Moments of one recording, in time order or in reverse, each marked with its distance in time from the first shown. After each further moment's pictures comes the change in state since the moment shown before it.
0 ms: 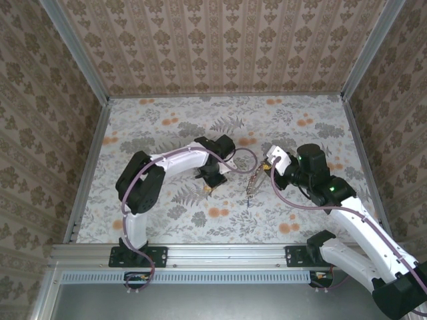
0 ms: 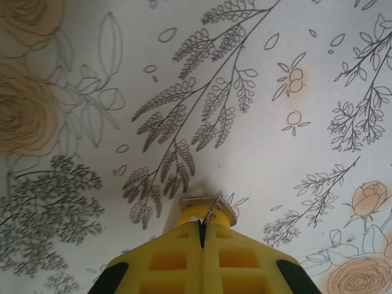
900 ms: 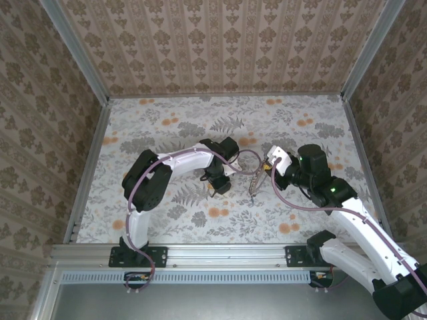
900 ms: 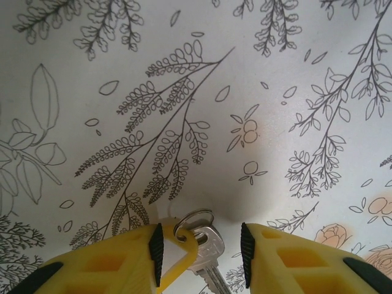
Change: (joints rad) left arm -0.010 0.047 0.023 0.037 0.084 -0.040; right arm 0.000 -0.009 0.000 -0.004 0.006 -0.008
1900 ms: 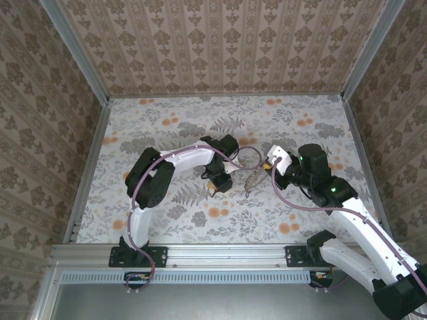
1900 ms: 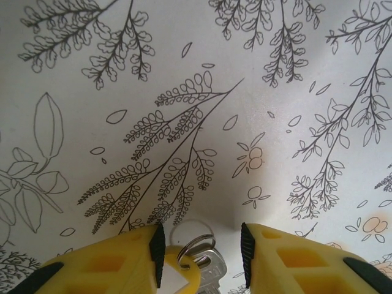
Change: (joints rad) left arm 0.021 0.047 0.045 -0.012 0.055 -0.005; right arm 0.000 0.000 0.008 -0.001 0.000 -0.003
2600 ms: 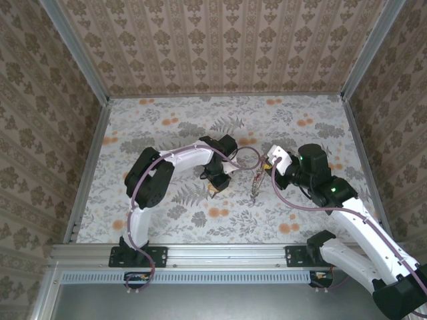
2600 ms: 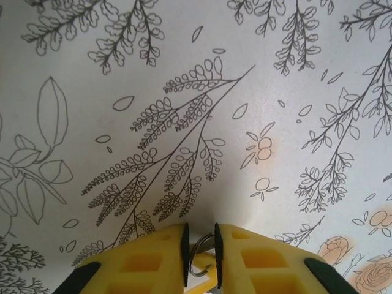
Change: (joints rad) left arm 0.006 -0.006 -0.013 -0.011 0.005 0.002; right arm 0.000 0.000 0.000 0.000 0.000 0.000
